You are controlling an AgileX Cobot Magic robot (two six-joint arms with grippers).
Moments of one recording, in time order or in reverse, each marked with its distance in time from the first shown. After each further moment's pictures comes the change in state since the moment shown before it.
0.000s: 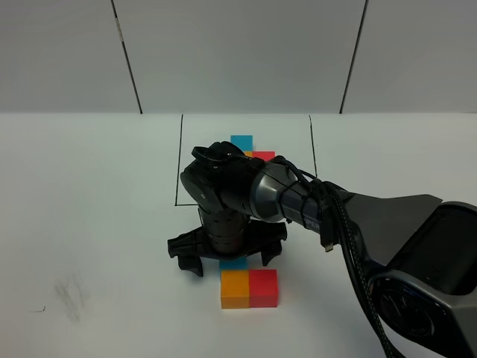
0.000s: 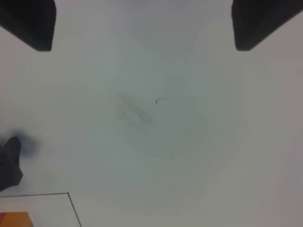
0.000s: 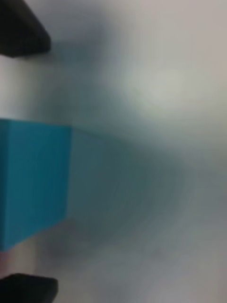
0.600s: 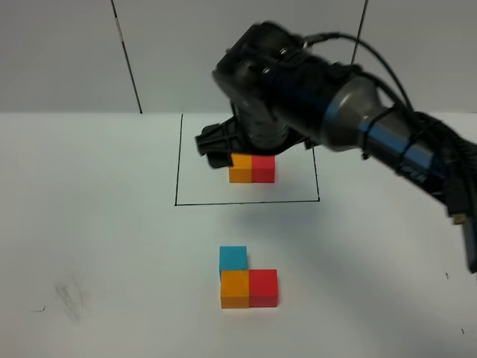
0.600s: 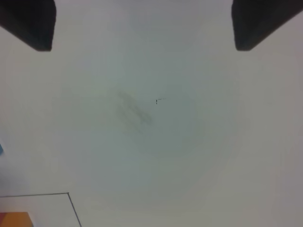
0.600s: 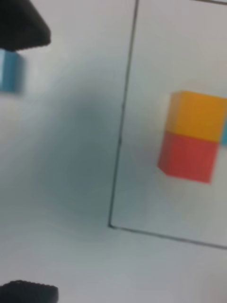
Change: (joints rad) left arm 0.000 0.000 0.000 0.000 0.000 0.000; right arm -0.068 -0.311 -0.072 -0.280 0.105 -0.095
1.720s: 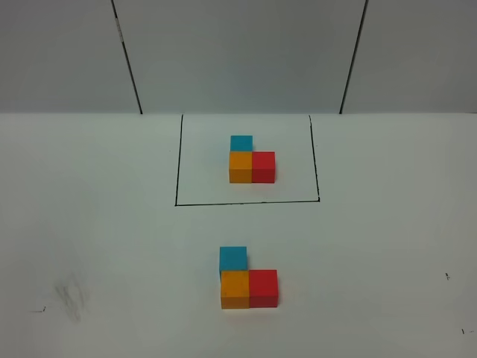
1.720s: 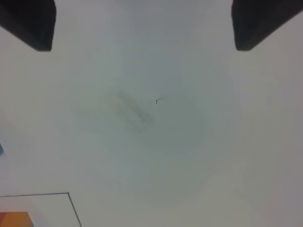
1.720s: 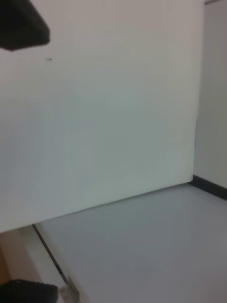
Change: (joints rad) left arm 0.000 0.000 0.000 0.000 0.000 0.000; right arm -0.822 -1.363 0.726 0.222 0.015 -0.716
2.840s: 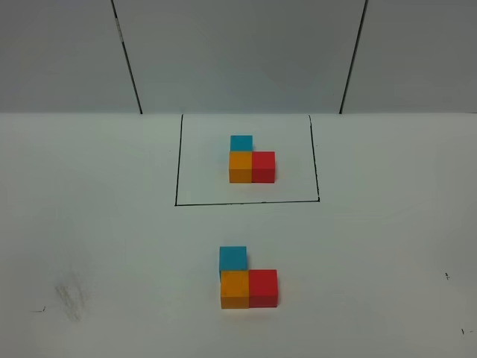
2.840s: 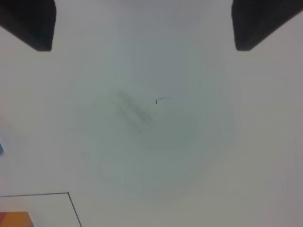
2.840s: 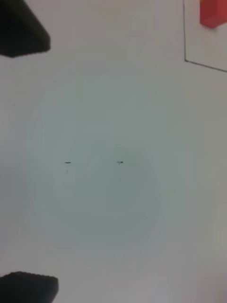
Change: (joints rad) left arm 0.000 0.000 0.000 0.000 0.000 0.000; right arm 0.000 -0.678 0.767 0.306 -0.152 -0.040
